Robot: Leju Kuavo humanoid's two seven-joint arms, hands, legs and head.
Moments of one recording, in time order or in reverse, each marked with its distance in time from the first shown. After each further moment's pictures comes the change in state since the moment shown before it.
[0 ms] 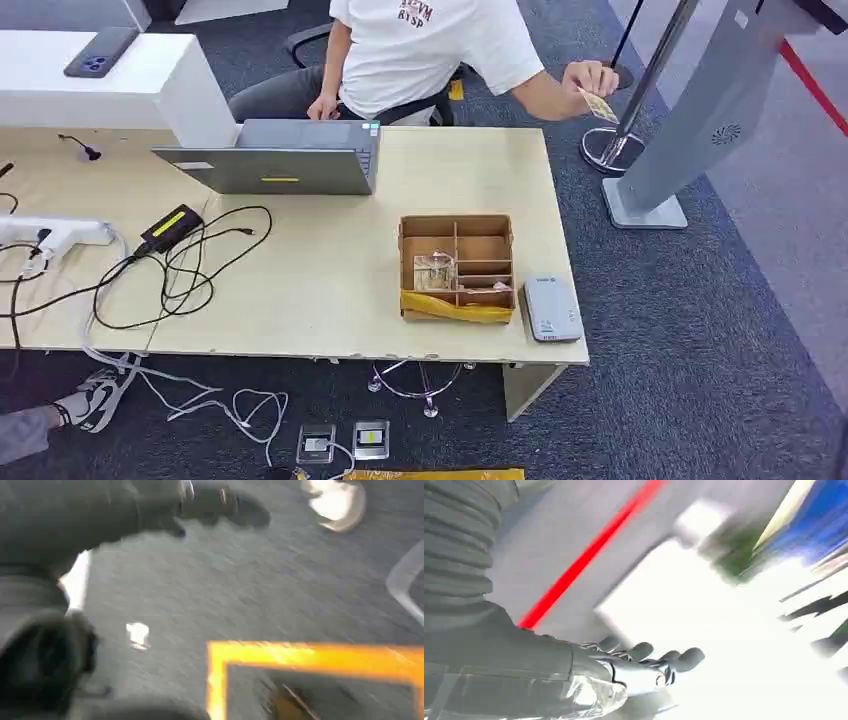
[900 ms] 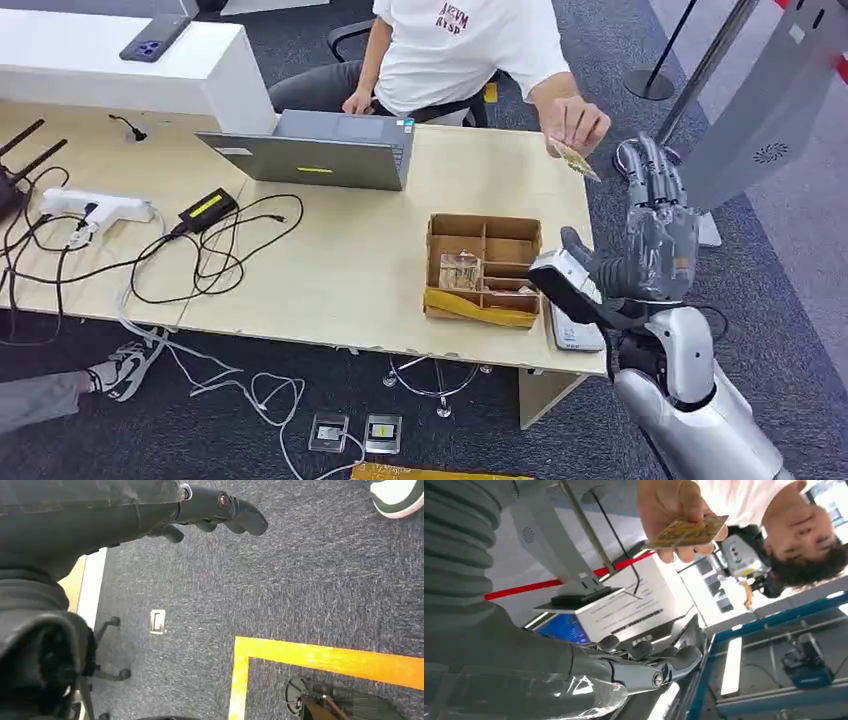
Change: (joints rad) left arm 0.035 0.003 -0.028 -0.006 0.005 -0.013 0.002; right arm -0.090 0.089 0.805 -0.319 0.128 0.152 -0.087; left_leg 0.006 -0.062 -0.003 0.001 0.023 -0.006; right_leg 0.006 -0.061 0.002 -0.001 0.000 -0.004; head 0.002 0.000
